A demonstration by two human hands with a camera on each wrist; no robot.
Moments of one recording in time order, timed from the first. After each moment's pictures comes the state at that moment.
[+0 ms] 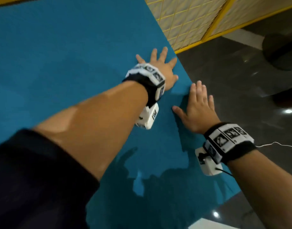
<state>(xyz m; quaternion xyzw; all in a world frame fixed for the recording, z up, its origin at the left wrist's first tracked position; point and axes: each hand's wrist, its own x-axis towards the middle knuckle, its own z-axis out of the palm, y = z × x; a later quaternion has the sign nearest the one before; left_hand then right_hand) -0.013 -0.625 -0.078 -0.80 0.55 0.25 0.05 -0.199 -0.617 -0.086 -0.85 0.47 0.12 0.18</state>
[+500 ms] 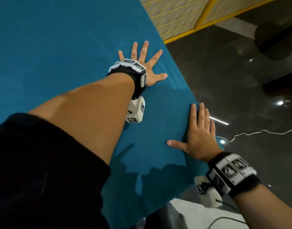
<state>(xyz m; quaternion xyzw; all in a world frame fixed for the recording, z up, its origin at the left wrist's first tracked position) -0.047 -0.600 -0.111 -0.82 0.51 0.24 0.03 -0.315 -0.554 -0.100 -0.84 0.48 0.16 0.20</state>
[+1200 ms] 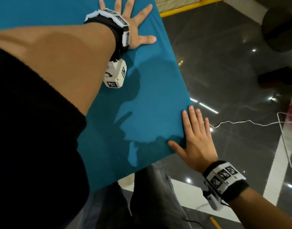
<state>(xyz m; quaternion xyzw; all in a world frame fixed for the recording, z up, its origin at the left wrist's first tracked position) -0.052 -0.600 -0.116 -0.85 0.50 0.17 0.00 -0.421 -0.537 -0.093 -0.90 0.35 0.21 0.13</state>
